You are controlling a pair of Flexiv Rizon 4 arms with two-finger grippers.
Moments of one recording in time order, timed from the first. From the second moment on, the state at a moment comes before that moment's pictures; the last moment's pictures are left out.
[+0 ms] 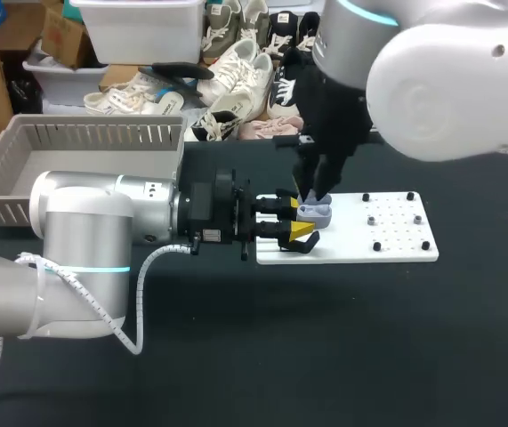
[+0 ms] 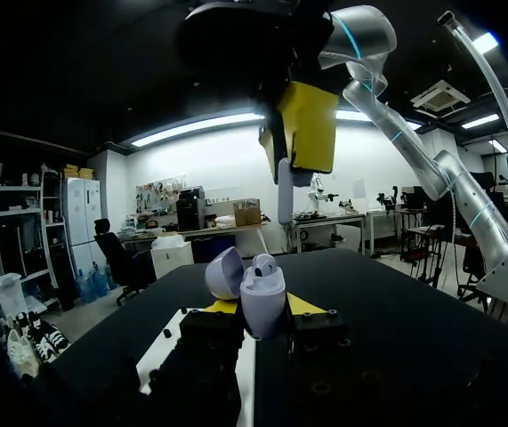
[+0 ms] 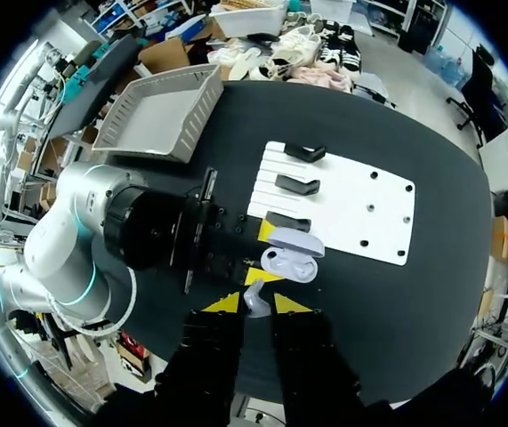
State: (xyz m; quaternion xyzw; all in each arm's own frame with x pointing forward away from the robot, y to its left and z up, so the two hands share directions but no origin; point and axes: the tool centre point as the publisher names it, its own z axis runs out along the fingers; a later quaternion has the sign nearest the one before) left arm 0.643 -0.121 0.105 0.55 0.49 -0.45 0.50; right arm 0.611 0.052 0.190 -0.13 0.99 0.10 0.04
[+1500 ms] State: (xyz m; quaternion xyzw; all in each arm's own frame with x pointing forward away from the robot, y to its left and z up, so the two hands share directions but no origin) left arm 0.643 -0.121 0.105 0.55 0.49 -0.45 0.50; right arm 0.624 0.050 0.172 -0.14 0.99 0.09 0.01
